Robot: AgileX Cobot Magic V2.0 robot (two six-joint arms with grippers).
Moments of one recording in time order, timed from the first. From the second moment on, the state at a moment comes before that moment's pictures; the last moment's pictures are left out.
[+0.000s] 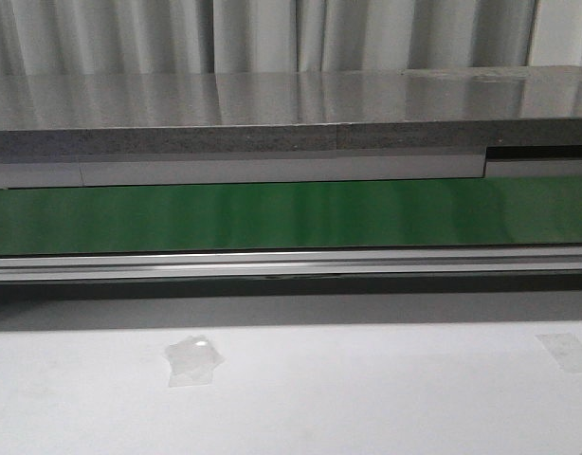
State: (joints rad) left arm -0.02 0.26 -0.34 -0.55 0.26 0.58; right arm -0.39 1.89 -1.34 -0.08 0.68 -0.24
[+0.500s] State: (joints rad) left arm -0.02 0.26 -0.34 -0.55 0.26 0.58; right arm -0.39 1.93 -1.35 -0.06 0.68 -0.25
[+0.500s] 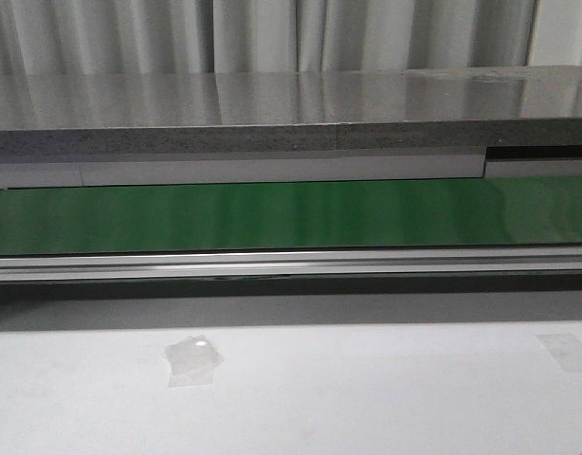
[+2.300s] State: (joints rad) left arm -0.02 0.26 -0.34 -0.55 0.26 0.58; right arm 0.06 1.22 -0.95 0.15 0.40 -0.23
